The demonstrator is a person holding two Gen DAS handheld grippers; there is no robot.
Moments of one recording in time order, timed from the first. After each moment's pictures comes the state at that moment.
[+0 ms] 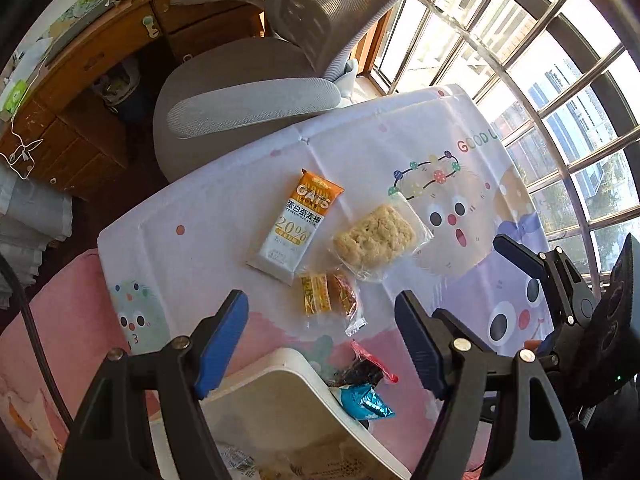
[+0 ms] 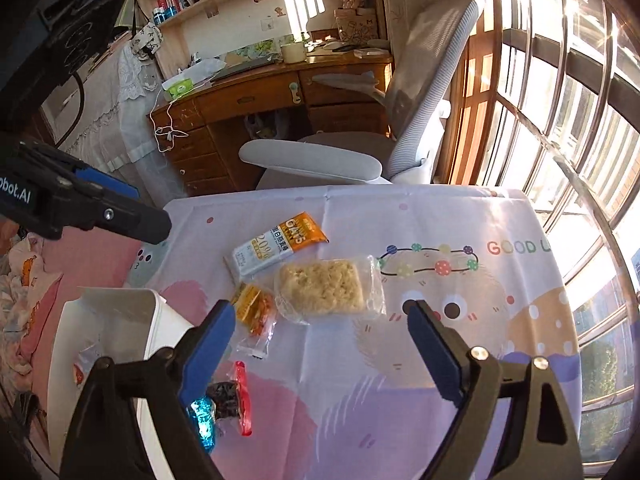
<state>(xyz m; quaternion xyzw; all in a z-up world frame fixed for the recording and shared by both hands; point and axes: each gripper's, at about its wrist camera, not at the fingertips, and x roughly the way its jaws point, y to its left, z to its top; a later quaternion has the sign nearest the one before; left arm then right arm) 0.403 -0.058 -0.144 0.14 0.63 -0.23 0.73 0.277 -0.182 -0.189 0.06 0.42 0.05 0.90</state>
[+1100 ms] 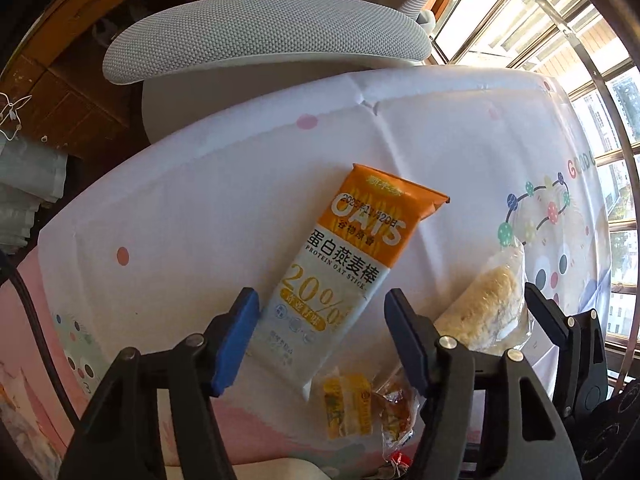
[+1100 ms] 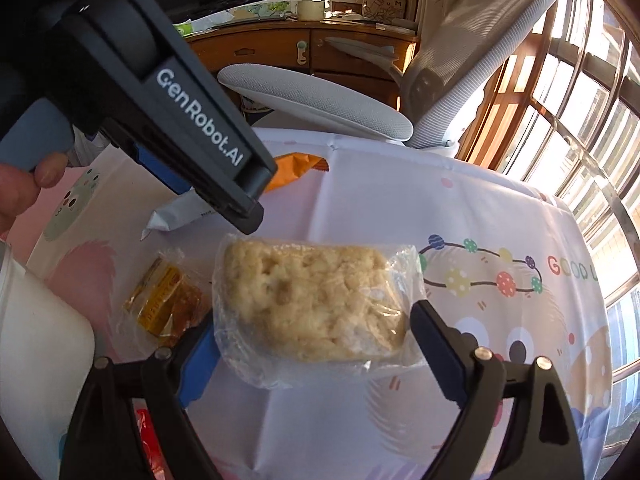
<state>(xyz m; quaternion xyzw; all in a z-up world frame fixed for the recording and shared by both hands) 0.475 -0.078 -0.292 0.12 0.68 -0.16 0.71 0.338 -0.148 -0.293 -0.04 0.45 0.03 0.89</state>
